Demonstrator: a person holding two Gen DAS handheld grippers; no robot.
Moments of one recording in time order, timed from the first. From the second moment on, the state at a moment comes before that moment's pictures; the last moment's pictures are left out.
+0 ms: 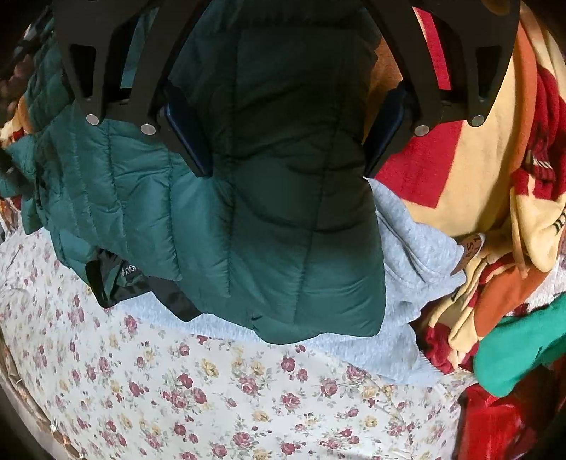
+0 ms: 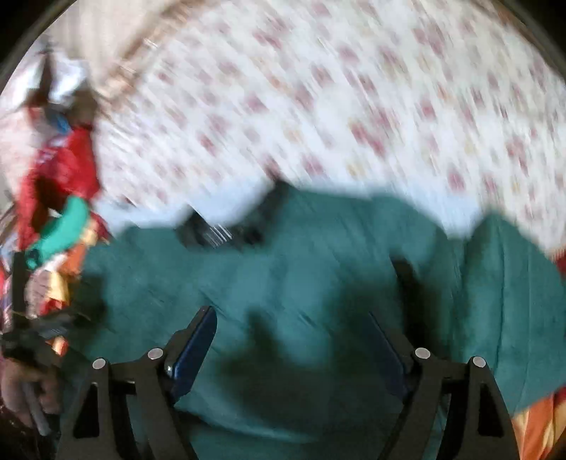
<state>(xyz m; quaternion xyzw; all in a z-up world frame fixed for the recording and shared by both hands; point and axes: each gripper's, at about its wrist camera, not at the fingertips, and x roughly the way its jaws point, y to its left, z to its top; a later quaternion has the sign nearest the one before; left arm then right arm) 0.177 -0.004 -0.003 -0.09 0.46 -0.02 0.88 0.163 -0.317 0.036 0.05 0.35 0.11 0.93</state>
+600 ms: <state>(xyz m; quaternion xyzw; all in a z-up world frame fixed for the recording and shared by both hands) 0.148 -0.007 0.043 -0.07 0.34 0.01 0.94 0.195 -0.318 -0.025 0.01 0.46 0.06 0.89</state>
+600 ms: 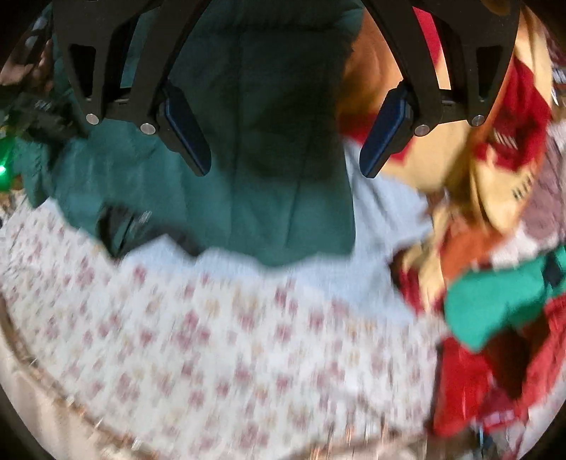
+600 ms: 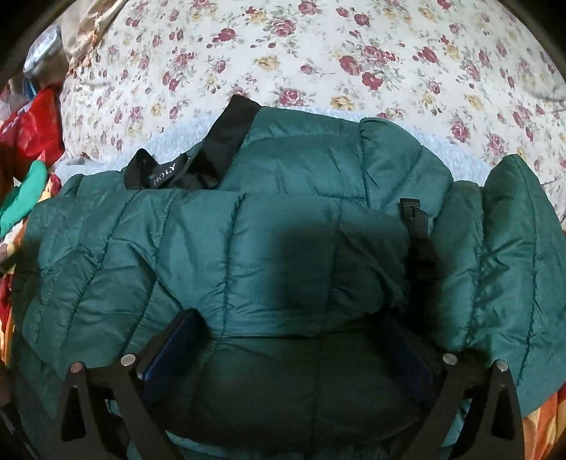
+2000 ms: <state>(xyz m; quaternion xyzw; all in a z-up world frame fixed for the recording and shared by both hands) 0.153 -0.040 0.028 -0.02 0.35 -0.04 0.93 0.151 -0.307 0.036 0.00 0.35 0.11 0.93</state>
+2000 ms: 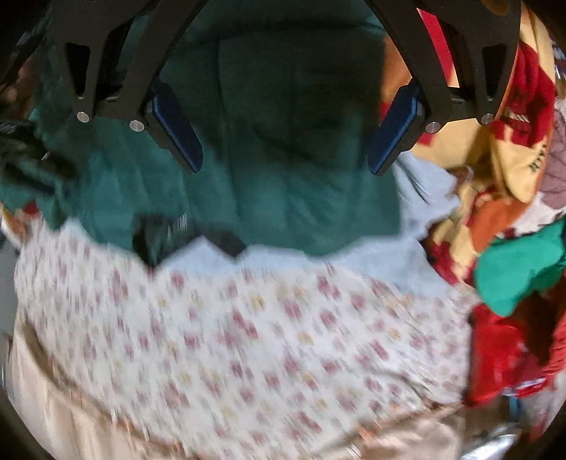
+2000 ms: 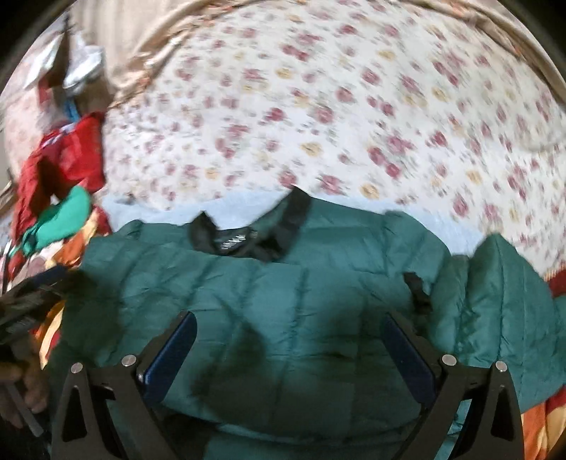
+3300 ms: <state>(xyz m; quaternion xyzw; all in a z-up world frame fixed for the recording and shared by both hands) 0.136 -0.046 0.024 -0.03 0.38 -0.06 0.92 -0.077 -0.597 0.098 0.12 0.29 -0.21 0.93</state>
